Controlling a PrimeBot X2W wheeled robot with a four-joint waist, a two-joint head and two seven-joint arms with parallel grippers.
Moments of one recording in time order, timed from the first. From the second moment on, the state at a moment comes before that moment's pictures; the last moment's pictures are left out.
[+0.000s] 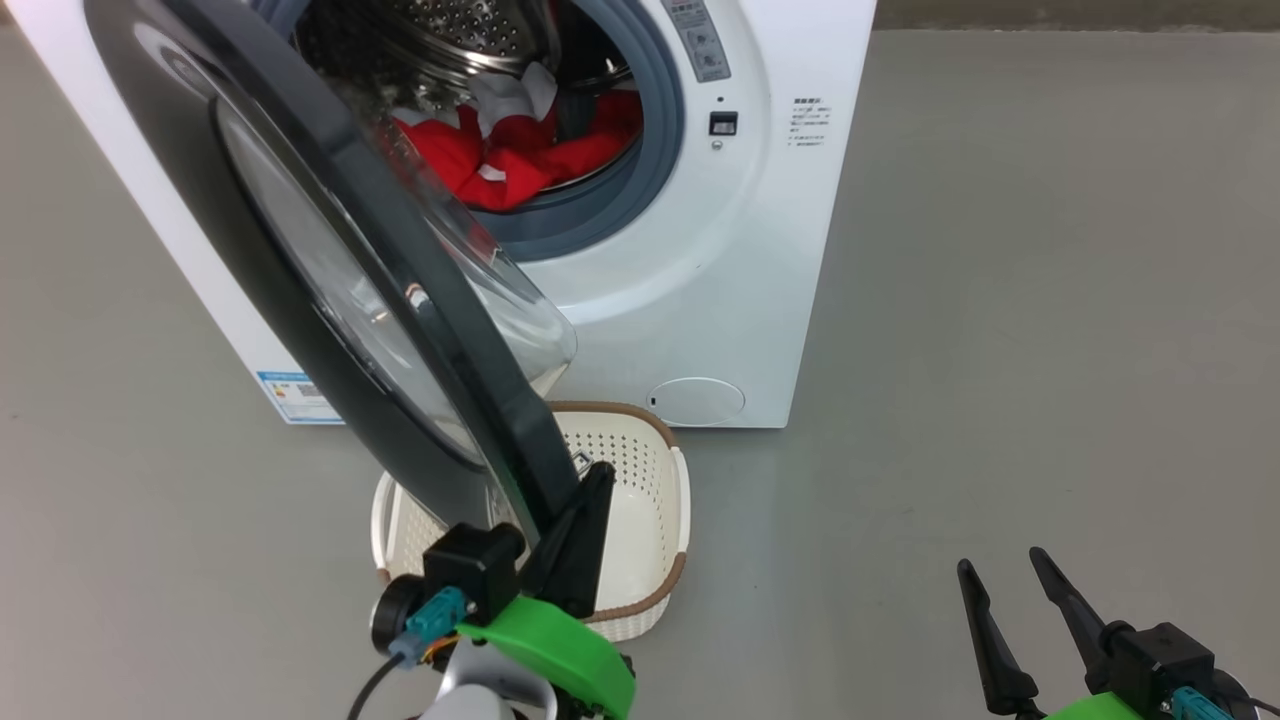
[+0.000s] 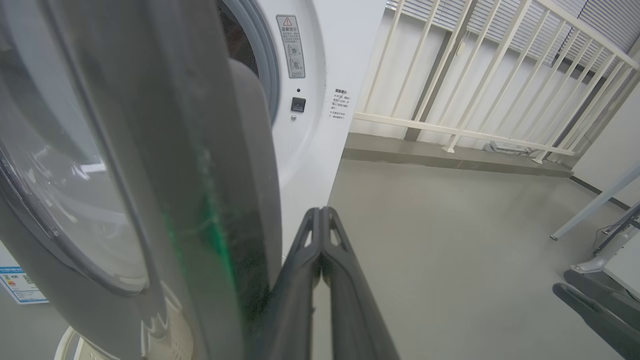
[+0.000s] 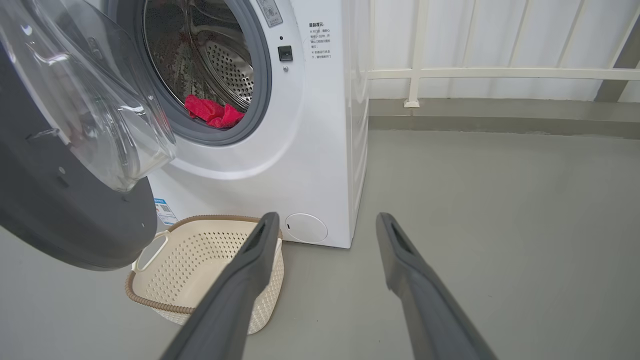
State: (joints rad) left arm -0.39 0.08 -0.62 0.37 -0.58 0.18 -0.25; right arm 0.10 -0.04 -0.02 0.22 0.22 0.13 -0.23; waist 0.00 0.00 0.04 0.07
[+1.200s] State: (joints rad) left arm -0.09 0.30 -0.54 -0.03 -0.55 0.40 -0.19; right arm 0.08 -0.04 -0.03 0.23 0.22 0.13 -0.23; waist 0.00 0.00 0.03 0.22
